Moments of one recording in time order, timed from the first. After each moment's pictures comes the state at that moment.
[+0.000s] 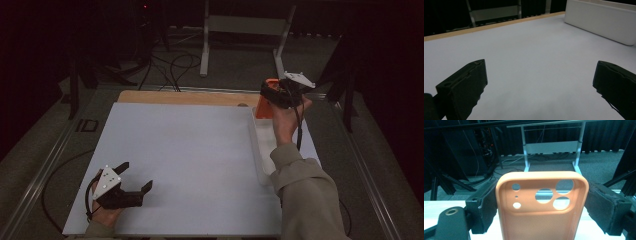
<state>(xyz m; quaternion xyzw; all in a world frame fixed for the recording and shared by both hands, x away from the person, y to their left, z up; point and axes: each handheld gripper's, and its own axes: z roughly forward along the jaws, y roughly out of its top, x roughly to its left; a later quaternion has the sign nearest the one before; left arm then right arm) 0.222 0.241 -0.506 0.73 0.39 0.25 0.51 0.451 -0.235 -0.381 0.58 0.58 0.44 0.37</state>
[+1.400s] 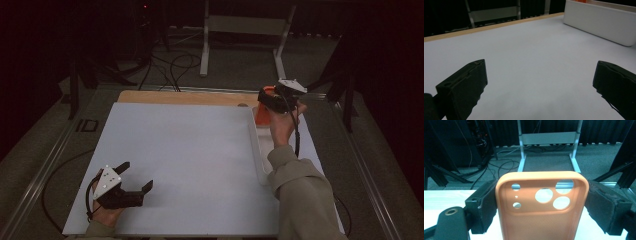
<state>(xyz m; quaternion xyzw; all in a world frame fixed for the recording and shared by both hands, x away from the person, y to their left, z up) 0.222 0.240 -0.506 0.73 0.39 0.25 0.51 0.466 -0.237 -0.416 0.59 0.59 0.41 0.36</state>
